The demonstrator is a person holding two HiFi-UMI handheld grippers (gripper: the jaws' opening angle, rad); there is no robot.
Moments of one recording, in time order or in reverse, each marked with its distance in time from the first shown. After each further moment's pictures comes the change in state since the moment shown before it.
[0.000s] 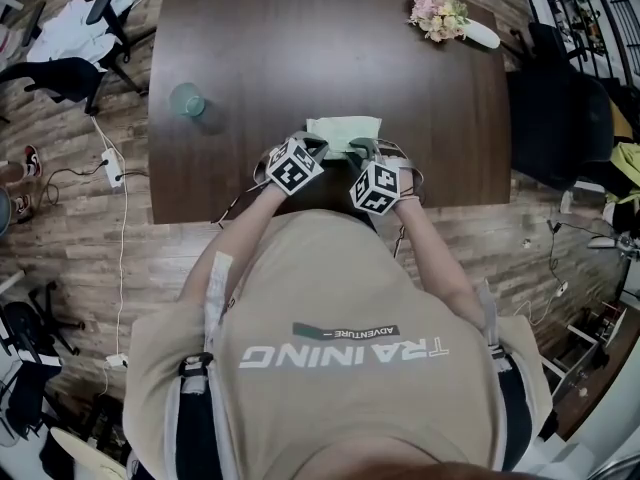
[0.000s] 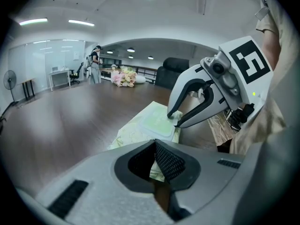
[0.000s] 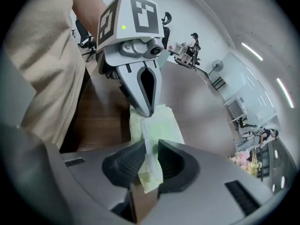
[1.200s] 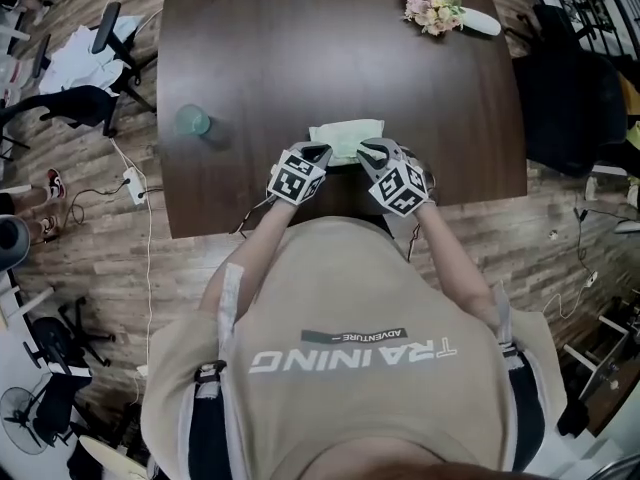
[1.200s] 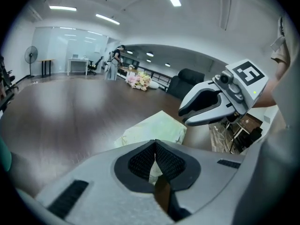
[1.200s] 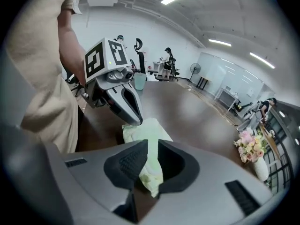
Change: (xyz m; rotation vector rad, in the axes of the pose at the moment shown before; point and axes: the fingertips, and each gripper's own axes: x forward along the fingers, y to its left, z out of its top) left arm -0.015 0.004 0.013 -0.243 -0.076 0.058; right arm -0.033 -0.023 0.003 0.307 -0.263 -0.021
